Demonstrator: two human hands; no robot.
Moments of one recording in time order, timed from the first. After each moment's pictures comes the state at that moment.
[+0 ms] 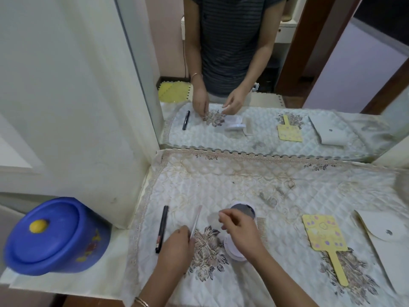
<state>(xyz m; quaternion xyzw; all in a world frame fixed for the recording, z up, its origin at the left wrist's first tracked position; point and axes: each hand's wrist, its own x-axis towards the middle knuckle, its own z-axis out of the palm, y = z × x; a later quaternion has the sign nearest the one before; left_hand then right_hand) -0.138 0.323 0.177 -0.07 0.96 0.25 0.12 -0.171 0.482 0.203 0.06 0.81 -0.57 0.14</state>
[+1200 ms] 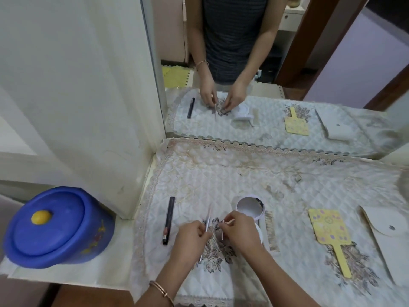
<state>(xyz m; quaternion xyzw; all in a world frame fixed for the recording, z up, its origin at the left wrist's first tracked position) -0.146 0.324 0.169 -0.12 0.90 0.39 0.16 -0.172 0.456 0.179 0.11 0.92 -0.33 0.18</state>
